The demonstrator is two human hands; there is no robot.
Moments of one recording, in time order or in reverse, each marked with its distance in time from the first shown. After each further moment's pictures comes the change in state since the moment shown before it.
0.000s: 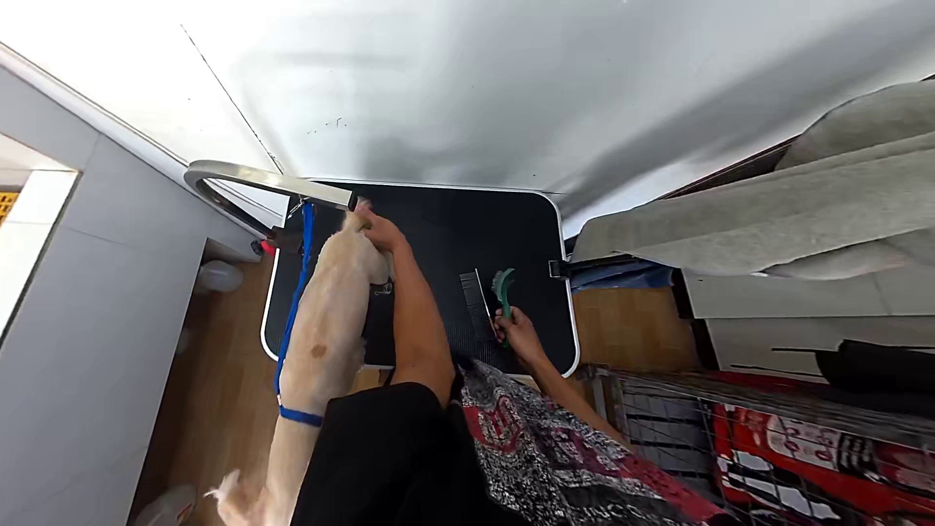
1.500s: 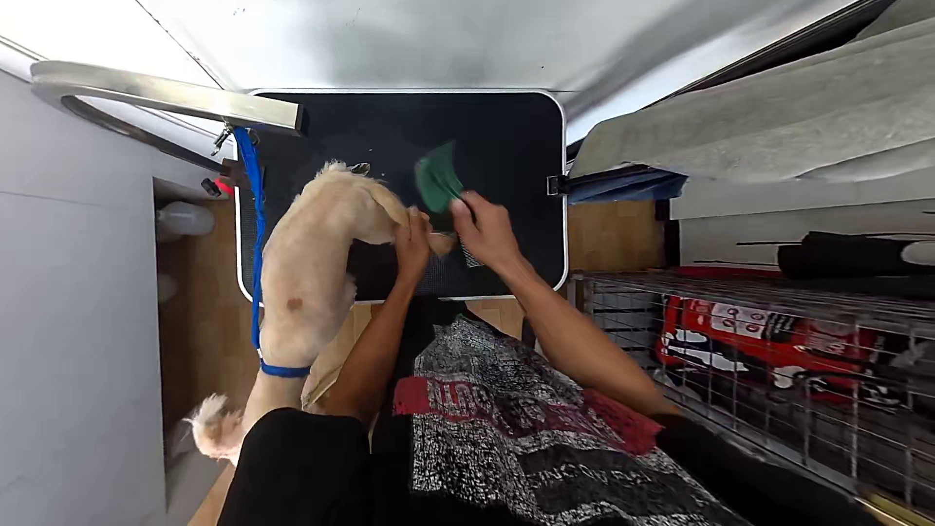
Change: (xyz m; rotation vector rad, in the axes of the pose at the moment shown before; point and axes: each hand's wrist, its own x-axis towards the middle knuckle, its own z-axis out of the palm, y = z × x) left_hand -0.019 -0.198 -0.050 -0.081 -0.842 0.280; right_hand -0.036 -0.144 0.065 -0.632 -0.066 -0.569
